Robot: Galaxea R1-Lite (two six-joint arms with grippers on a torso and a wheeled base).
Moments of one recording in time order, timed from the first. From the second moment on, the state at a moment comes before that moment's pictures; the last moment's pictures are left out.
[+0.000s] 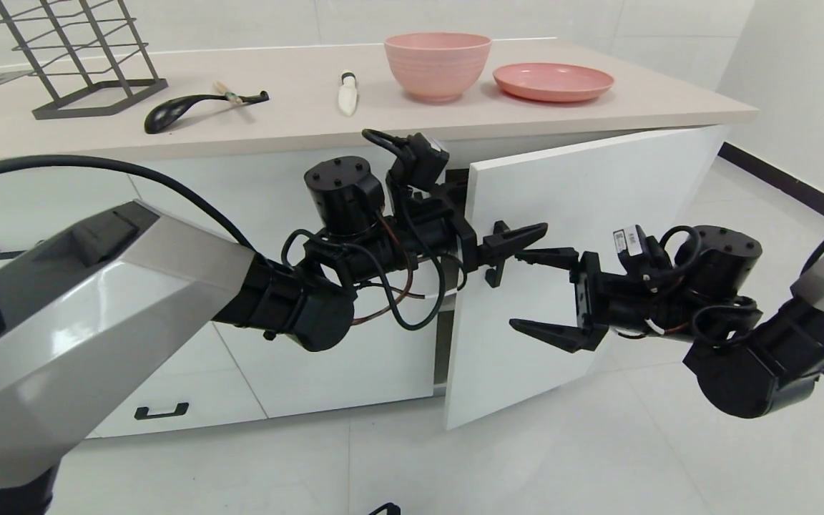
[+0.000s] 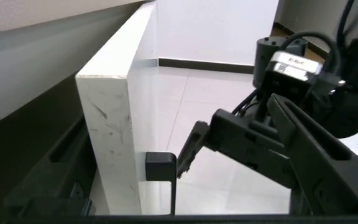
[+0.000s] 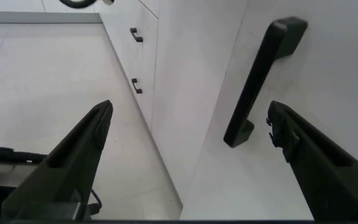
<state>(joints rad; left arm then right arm) -0.65 2.21 -1.40 -1.07 -0.68 -0.03 0.25 2.11 -0.72 -1.40 1.08 -0.23</state>
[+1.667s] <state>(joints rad) -0.82 2.17 -1.21 -1.15 -0.51 -0.06 -0.16 1.13 -0.28 -1.37 0.90 -0.25</state>
